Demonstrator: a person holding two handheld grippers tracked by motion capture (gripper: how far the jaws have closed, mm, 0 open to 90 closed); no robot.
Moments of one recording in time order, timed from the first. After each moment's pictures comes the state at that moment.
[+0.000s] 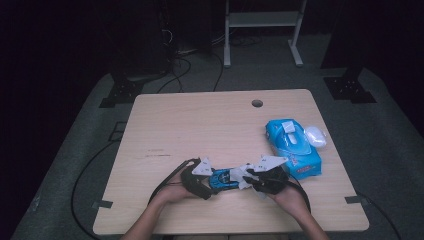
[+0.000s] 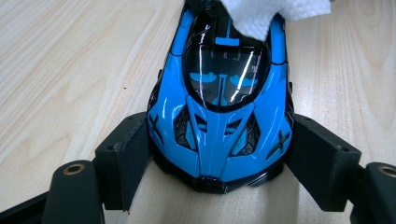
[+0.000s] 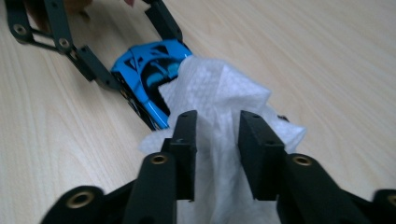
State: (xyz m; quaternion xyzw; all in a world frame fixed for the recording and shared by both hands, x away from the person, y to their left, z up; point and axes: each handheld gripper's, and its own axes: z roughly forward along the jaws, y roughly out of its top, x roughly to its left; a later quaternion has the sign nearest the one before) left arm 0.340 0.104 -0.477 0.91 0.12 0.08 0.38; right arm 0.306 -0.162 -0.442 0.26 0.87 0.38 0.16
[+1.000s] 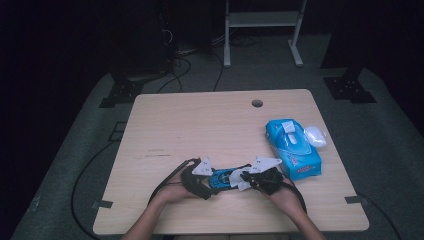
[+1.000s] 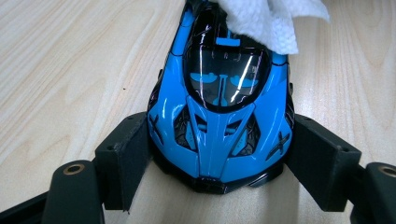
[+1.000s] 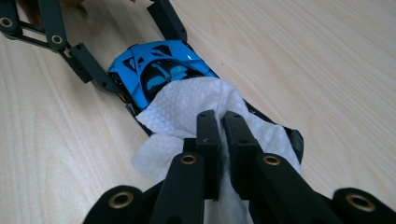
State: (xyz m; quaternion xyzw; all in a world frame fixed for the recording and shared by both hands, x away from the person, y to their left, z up) left arm 0.340 0.104 -0.477 0.91 0.12 0.08 0.38; right arm 0.308 -0.151 -0.450 0.24 0.88 0.38 0.17
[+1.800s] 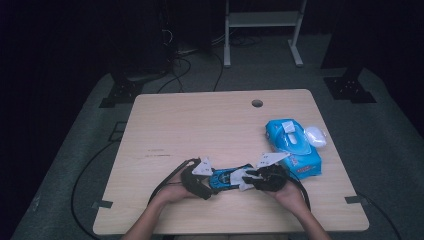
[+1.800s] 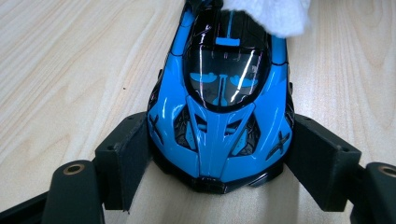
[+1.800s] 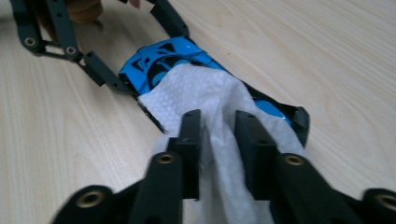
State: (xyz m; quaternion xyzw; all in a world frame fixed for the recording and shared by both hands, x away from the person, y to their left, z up) left arm 0.340 0.104 -0.477 0.91 0.12 0.08 0.38; right arm 0.319 -0.169 -0.453 0.29 0.86 0.41 0.08
